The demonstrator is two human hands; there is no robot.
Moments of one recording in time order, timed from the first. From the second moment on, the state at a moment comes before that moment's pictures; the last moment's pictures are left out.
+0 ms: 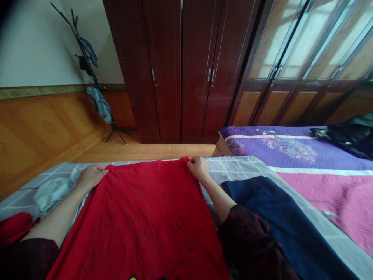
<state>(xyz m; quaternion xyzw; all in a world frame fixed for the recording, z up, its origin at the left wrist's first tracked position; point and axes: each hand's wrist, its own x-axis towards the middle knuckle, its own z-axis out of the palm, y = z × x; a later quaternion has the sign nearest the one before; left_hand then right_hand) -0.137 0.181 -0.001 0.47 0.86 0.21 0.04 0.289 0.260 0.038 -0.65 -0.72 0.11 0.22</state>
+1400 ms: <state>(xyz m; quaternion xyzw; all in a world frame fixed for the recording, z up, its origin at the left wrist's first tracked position) -0.115 0.175 0.004 0.44 0.89 0.14 -0.02 0.327 0.270 0.030 -0.71 -0.68 -0.01 0.18</state>
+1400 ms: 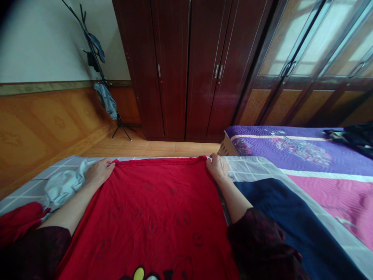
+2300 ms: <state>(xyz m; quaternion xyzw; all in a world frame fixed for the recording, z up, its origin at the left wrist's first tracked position) -0.054 0.164 0.011 0.72 0.68 0.13 -0.03 0.286 0.249 0.024 -0.52 -0.84 0.01 0.17</state>
